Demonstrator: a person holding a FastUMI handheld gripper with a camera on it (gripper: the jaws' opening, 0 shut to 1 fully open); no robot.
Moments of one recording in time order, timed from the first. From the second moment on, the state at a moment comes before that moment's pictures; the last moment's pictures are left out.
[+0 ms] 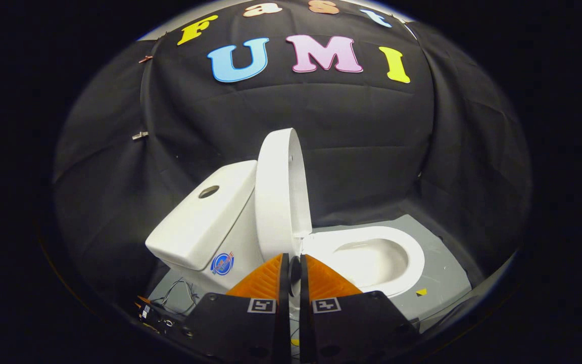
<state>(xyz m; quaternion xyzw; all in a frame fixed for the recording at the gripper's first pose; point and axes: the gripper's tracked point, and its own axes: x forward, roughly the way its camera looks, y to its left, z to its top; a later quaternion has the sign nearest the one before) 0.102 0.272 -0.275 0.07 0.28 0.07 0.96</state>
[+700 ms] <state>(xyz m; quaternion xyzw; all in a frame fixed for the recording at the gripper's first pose) 0.096 0.330 -0.278 0.03 0.27 0.11 0.96</state>
